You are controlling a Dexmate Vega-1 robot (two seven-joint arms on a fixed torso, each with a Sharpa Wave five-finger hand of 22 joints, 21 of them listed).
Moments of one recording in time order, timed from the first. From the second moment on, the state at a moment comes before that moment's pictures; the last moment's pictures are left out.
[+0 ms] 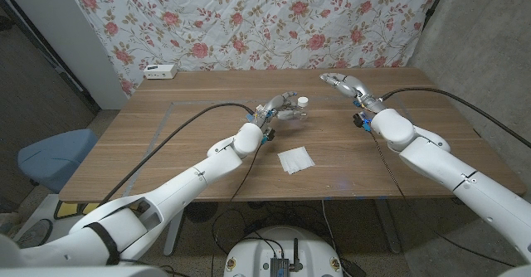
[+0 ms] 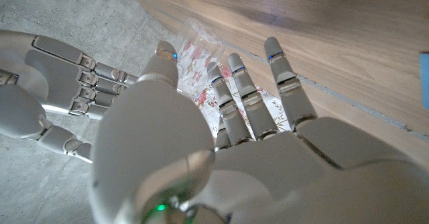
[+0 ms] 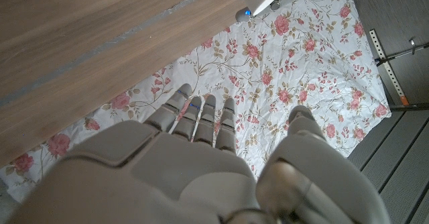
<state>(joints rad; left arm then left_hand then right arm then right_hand) 0.63 0.38 0.78 -1.39 0.09 -0.04 0.24 1.06 -0.03 0.30 -0.14 0.18 0.20 0.06 0.19 0.17 0.87 -0.12 0.20 0.19 0.81 -0.09 0.17 0.16 0.69 0.17 0.25 0.17 -0.89 -0.81 -0.44 -1.86 0.16 -0.11 -0.17 0.30 0.05 0.30 -0.10 0.20 0.31 -0.05 0.20 0.18 0.26 0.04 0.19 0.19 0.15 0.02 0.20 0.18 0.31 -0.01 0.20 0.17</state>
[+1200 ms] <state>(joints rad) 0.62 0.38 0.79 -1.39 0.12 -0.03 0.26 1.05 -0.02 0.30 -0.14 0.18 0.21 0.05 0.19 0.17 0.88 -0.12 0.20 0.19 0.82 -0.10 0.17 0.16 0.69 0.17 0.23 0.17 -0.77 -0.93 -0.53 -2.02 -0.02 -0.36 0.00 0.42 0.02 0.32 -0.16 0.18 0.29 -0.11 0.19 0.19 0.08 0.03 0.18 0.19 0.00 0.13 0.18 0.18 0.16 0.13 0.17 0.17</state>
